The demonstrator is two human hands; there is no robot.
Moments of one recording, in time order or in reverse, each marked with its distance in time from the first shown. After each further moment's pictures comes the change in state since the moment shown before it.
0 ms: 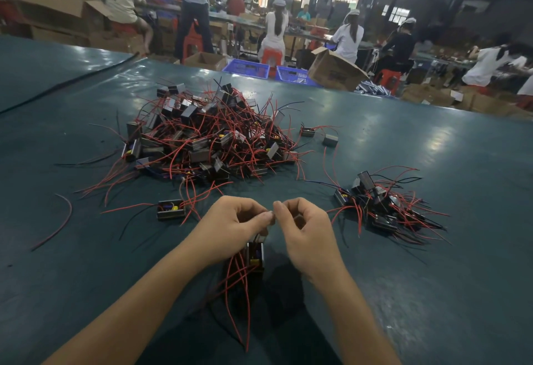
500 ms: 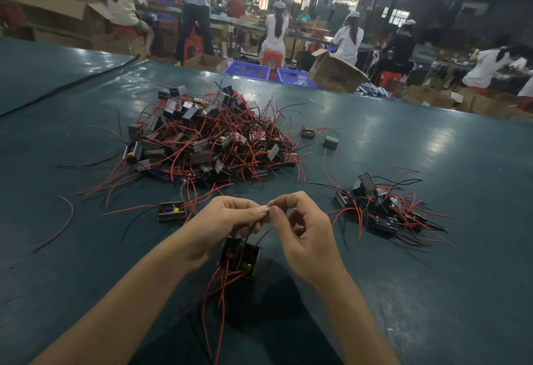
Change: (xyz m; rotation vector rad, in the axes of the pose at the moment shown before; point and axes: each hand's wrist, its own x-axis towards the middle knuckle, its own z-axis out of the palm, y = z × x) left_hand 0.001 0.005 -0.013 -0.437 -0.172 -0.180; right_hand -0.004 -0.005 -0.002 -0.006 -0.044 -0.272
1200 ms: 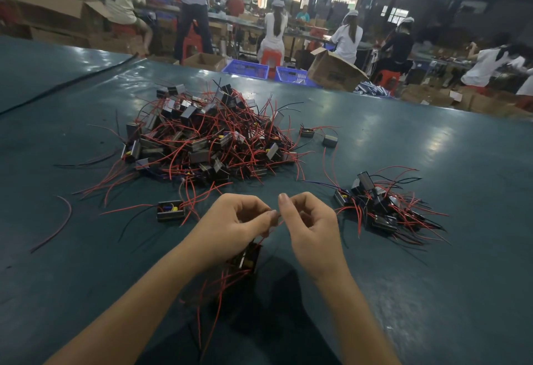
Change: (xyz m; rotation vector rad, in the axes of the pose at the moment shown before) left_hand -0.004 -0.001 0.013 0.390 0.126 0.256; right_hand 0.003 -0.002 -0.002 0.154 0.109 0.188
